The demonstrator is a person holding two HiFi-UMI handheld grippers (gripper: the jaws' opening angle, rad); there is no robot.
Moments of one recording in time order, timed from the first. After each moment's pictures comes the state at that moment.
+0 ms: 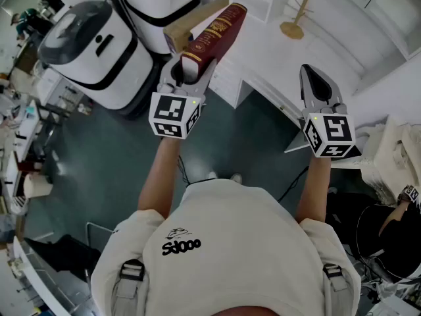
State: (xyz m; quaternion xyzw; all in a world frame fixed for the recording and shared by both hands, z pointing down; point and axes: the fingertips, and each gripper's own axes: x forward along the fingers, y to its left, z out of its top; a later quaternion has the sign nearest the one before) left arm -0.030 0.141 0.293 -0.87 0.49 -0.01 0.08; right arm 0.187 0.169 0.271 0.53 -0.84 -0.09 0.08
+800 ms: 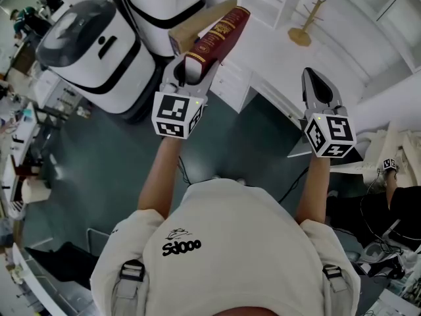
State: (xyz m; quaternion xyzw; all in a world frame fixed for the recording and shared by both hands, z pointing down) left arm -0.083 0.101 0.301 -0.87 0.48 -0.02 0.08; right arm 0.142 0.130 0.280 0.55 -0.83 -0.06 0.06
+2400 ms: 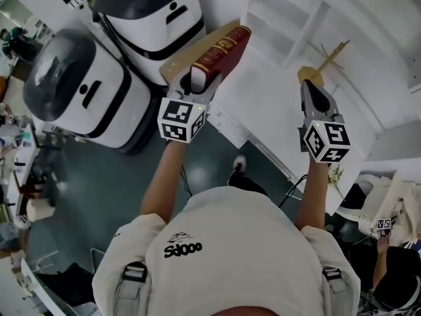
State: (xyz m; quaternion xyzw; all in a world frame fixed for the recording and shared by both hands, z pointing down) left arm -0.048 -0.215 0.349 -0.88 0.48 -0.05 0.01; right arm 0.183 -0.188 0.320 0.54 -0.84 0.00 0.07
